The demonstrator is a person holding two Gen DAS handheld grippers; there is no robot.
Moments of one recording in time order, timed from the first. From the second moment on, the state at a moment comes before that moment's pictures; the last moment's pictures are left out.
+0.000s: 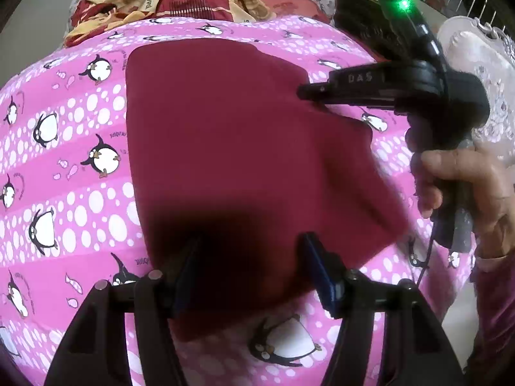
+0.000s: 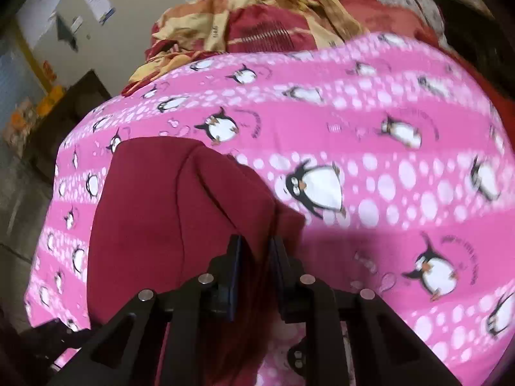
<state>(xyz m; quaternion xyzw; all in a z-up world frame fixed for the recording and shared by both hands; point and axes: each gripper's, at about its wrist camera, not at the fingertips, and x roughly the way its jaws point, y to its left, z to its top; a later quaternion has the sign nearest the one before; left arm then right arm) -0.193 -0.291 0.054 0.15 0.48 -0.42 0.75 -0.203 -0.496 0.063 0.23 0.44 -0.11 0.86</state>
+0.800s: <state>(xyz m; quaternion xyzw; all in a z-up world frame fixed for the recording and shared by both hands) -0.192 -0.263 0.070 0.13 0.48 -0.39 0.78 -0.274 -0.419 0.066 0.17 0.49 -0.08 0.85</state>
